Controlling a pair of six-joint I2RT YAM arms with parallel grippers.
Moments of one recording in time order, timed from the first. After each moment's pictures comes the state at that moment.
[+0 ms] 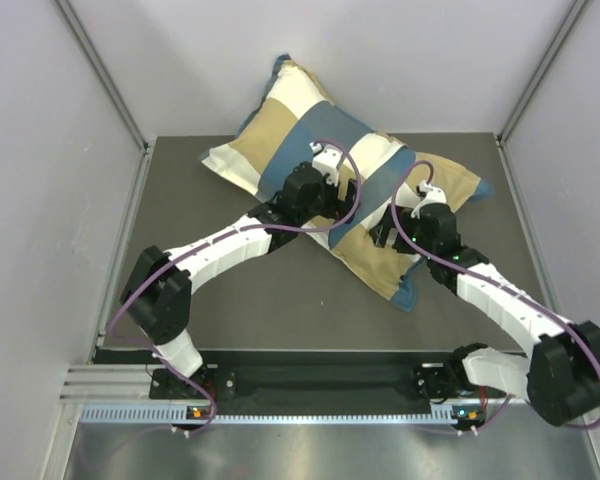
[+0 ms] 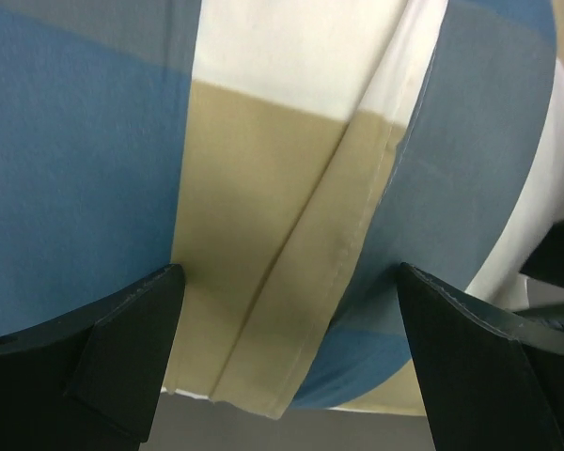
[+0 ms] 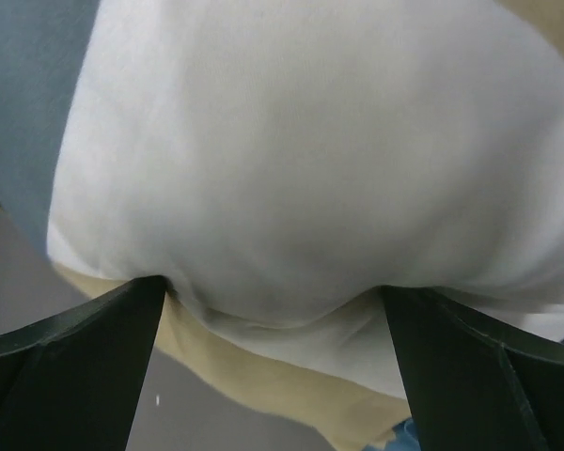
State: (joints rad) left arm -0.75 1.69 1.31 0.06 -0.08 -0.21; right arm 0.39 1.11 0.67 -0.09 0.00 0.49
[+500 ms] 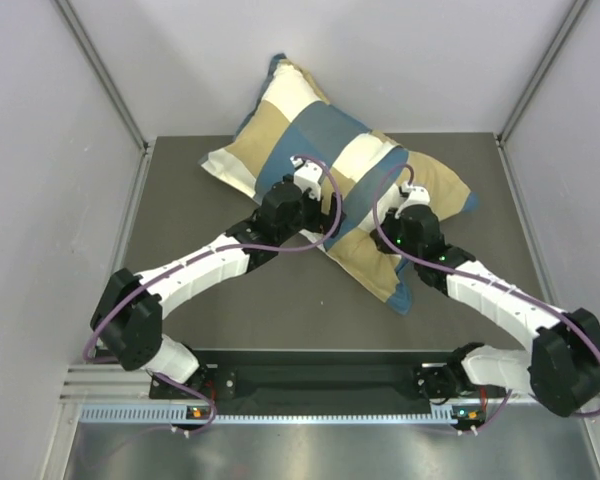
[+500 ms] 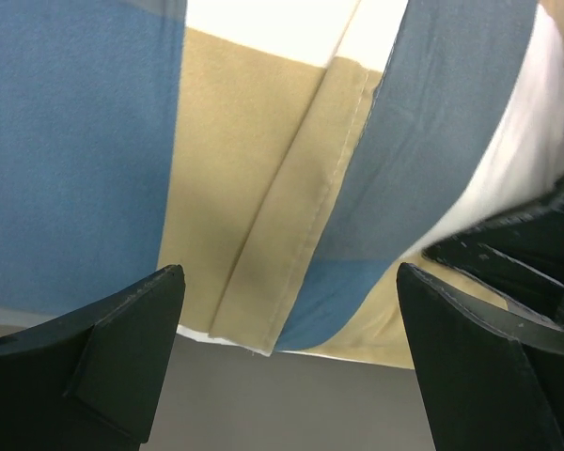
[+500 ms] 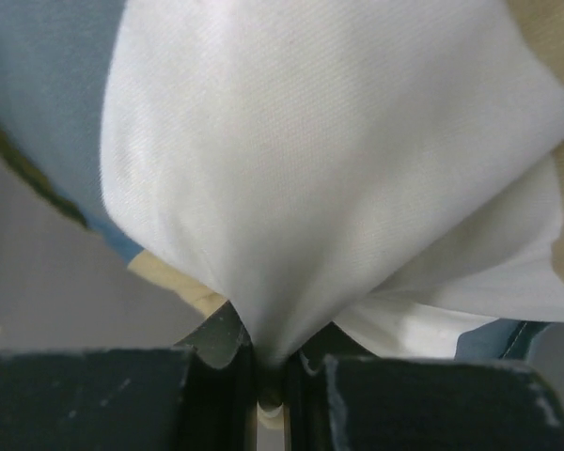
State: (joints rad) left arm -0.75 1.50 1.10 0.10 -0.07 -0.22; right arm 0.50 1.20 0.70 0.00 0.11 0.50
